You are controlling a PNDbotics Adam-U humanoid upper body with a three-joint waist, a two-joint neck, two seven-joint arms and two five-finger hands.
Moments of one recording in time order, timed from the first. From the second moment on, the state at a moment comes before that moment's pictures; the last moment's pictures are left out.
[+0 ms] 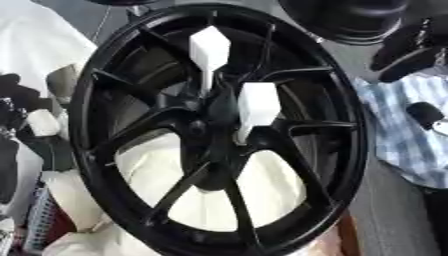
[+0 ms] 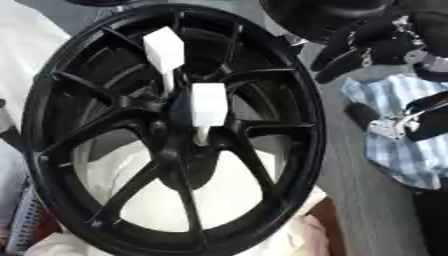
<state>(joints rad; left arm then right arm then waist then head) -0.15 0.32 -0.07 -1.98 0.20 -0.24 0.11 -0.40 -1.05 0.07 -1.99 0.12 -0.63 0.45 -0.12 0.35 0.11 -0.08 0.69</state>
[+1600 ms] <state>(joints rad) -0.11 0.31 -0.07 -1.98 0.19 -0.18 0.15 -0.59 -0.88 0.19 -1.99 0.15 -0.18 0.63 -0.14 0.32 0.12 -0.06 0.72</state>
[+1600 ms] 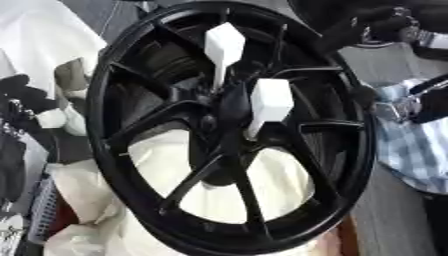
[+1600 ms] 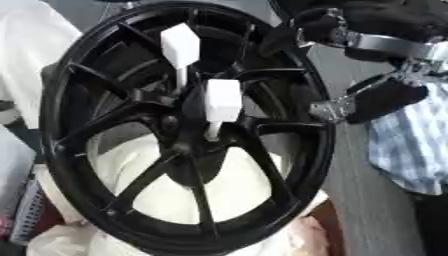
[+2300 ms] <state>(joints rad) -0.12 0.31 -0.06 -1.98 0.19 -0.18 0.15 -0.59 -0.83 0.23 -1.99 0.27 -0.09 0.63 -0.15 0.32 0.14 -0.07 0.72</state>
